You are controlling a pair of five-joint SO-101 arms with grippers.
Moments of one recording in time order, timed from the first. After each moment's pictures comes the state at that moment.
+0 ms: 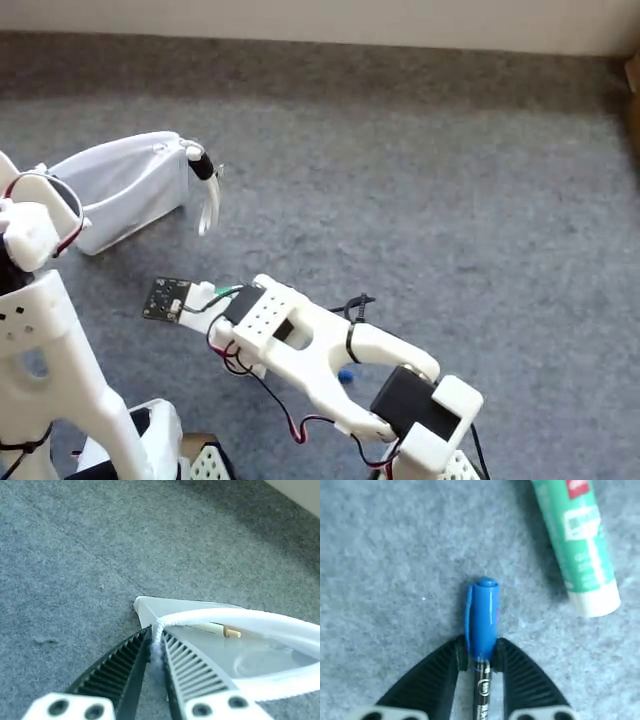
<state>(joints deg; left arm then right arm) -29.0 -34.4 6.7 84.0 19.7 -59.9 7.5 27.1 54.7 25.7</state>
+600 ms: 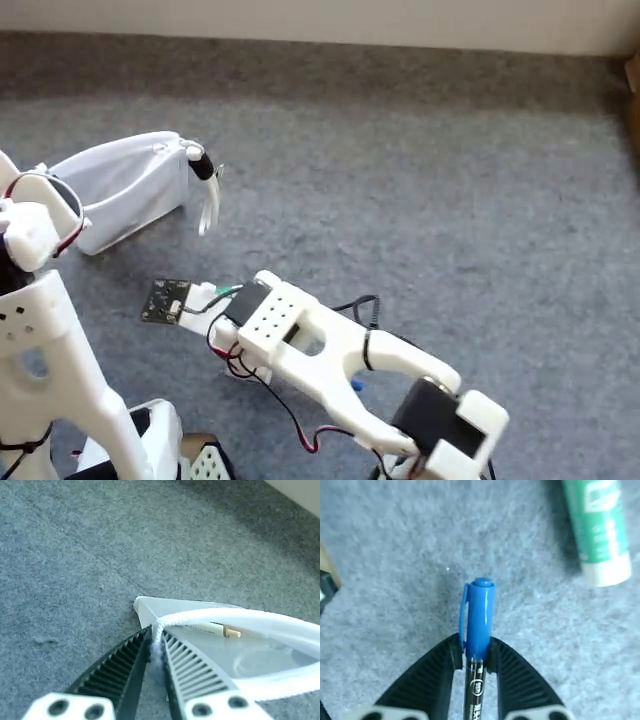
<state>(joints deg) -28.6 -34.4 6.7 84.0 19.7 -60.1 -0.2 26.2 64.3 25.8</state>
